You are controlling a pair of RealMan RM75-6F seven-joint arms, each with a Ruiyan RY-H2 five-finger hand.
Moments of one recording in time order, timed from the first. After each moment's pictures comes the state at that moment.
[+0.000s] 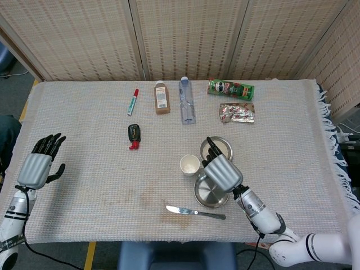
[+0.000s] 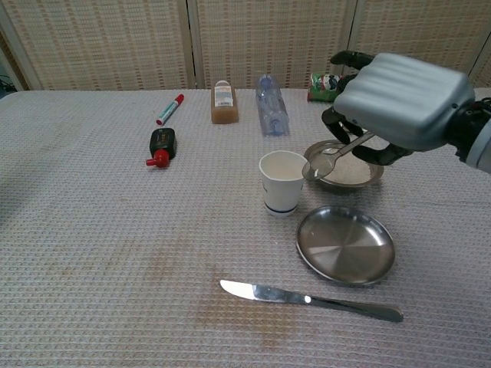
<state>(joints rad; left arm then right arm) -0.39 -1.31 -0.10 -1.20 1.47 1.28 -0.12 0.76 -1.43 -0.06 -1.66 -1.34 1.26 -0.94</state>
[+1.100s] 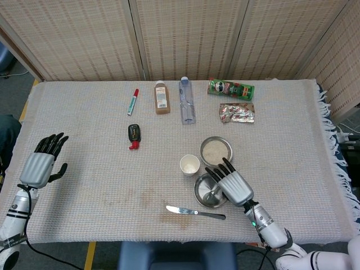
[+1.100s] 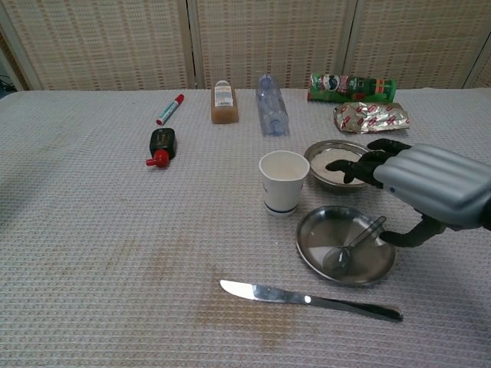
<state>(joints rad) -0.40 -1.31 -0.10 -1.20 1.47 1.28 -0.12 0.55 -1.52 -0.07 -1.51 -1.41 1.21 -0.53</state>
